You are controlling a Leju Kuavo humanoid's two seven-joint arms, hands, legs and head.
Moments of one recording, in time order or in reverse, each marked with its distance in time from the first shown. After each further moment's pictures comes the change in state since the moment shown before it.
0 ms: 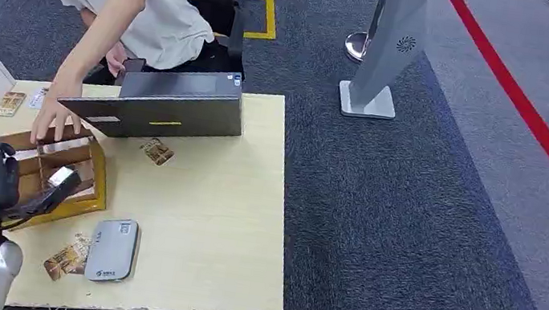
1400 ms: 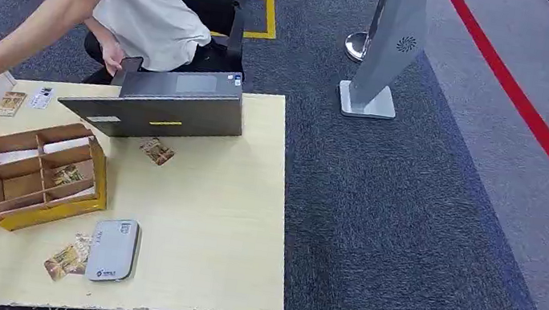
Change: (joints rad) left arm -0.167 0.302 0.000 0.114 0.034 -0.129 0.007; right arm 0.028 -0.006 -0.183 0.000 -0.145 0.006 -0.152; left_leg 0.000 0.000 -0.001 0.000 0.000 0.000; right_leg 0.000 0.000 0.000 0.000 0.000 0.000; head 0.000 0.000
